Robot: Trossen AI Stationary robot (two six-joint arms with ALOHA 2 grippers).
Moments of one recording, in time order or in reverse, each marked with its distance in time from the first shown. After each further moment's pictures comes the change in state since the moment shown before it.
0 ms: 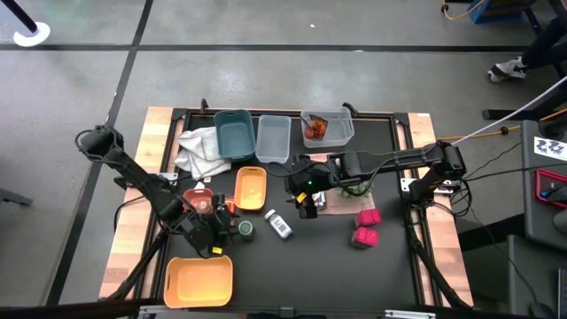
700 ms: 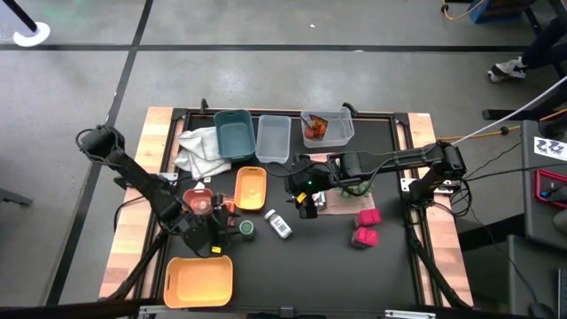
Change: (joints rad) left arm -0.031 0.001 -0.092 0.174 -0.091 -0.038; right arm 0.000 0.000 0.000 0.000 0.000 0.000
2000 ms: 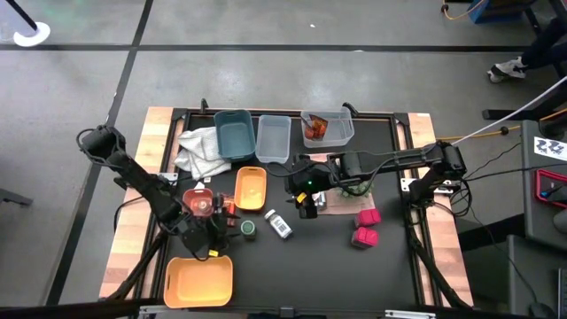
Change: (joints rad) left arm -0.020 0.010 -0.021 0.051 -0.004 0.109; right arm 0.000 0.000 0.000 0.000 0.000 0.000
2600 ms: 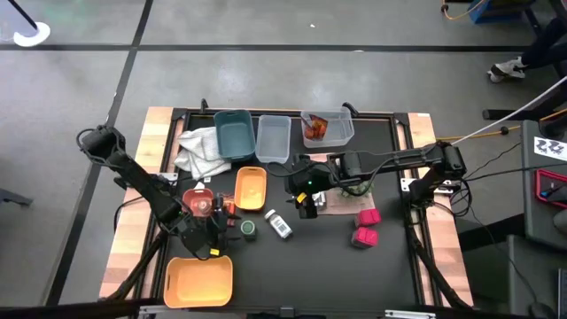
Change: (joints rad) left arm 0.001 0.000 0.000 0.034 0.024 -0.128; right arm 0.000 0.000 0.000 0.000 0.000 0.000
